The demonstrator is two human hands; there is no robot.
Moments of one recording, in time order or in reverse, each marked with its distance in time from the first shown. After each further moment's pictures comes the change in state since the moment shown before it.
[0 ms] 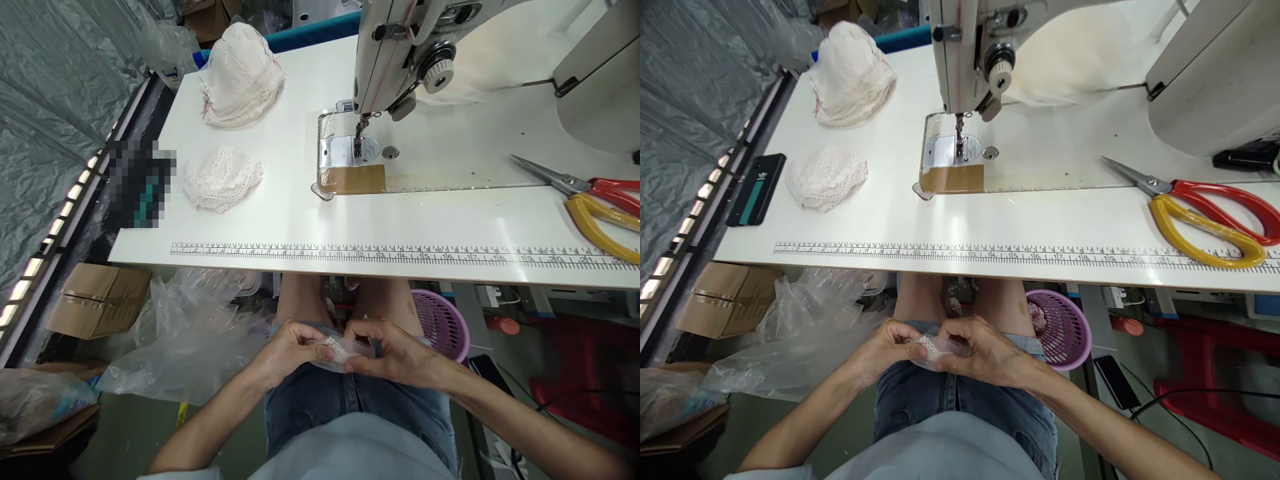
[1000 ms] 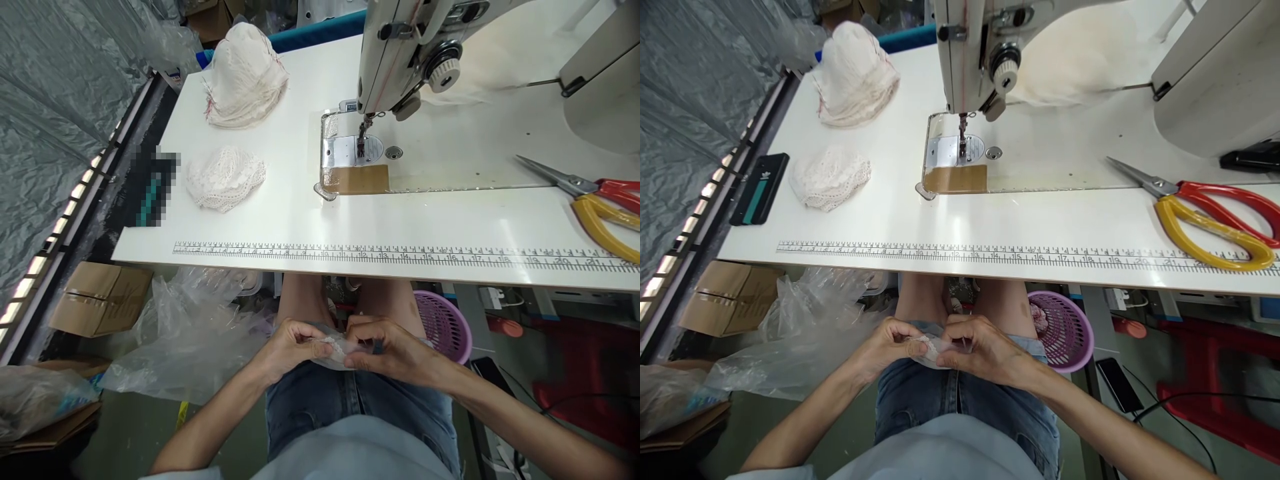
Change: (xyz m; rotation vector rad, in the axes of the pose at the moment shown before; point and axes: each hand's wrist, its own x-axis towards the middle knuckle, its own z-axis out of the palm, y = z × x) left_hand 0.000 -0.002 -0.006 0.019 -0.014 0.053; right_hand 0.003 0.006 0.002 -0.010 0.038 -0.097
